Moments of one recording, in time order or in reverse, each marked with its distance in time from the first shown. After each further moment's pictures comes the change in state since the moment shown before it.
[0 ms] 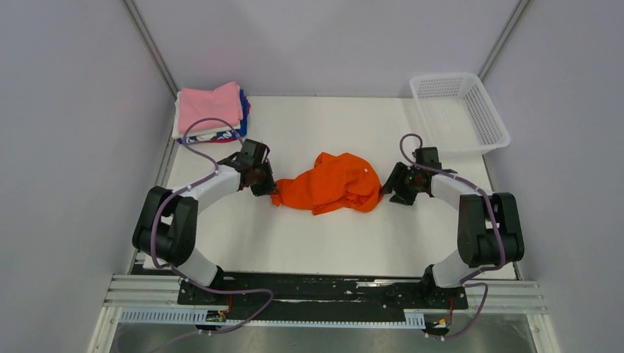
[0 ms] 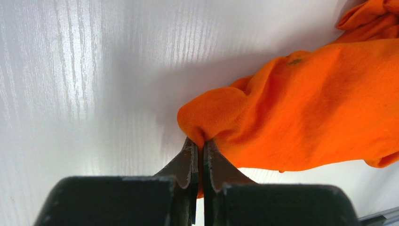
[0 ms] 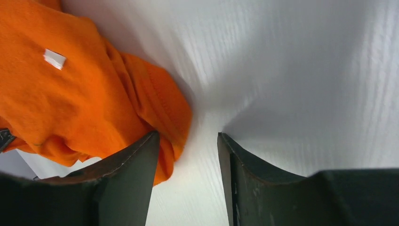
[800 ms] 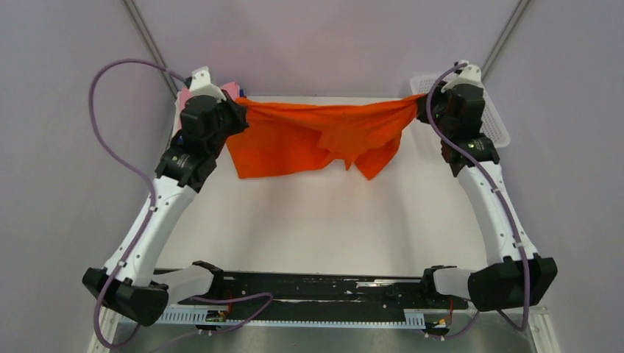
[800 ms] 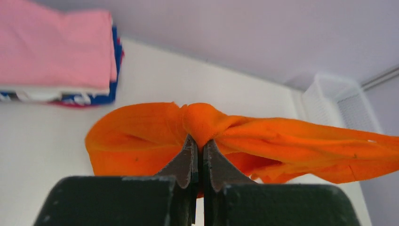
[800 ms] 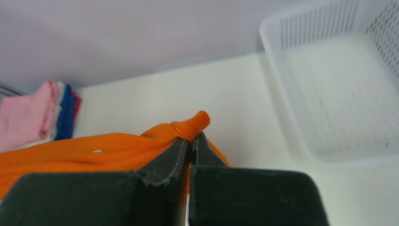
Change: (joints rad) left arm 0.000 -0.375 0.354 -0.026 -0.316 0.124; right arm 0.053 -0.224 0.505 -0.006 0.360 -0.182
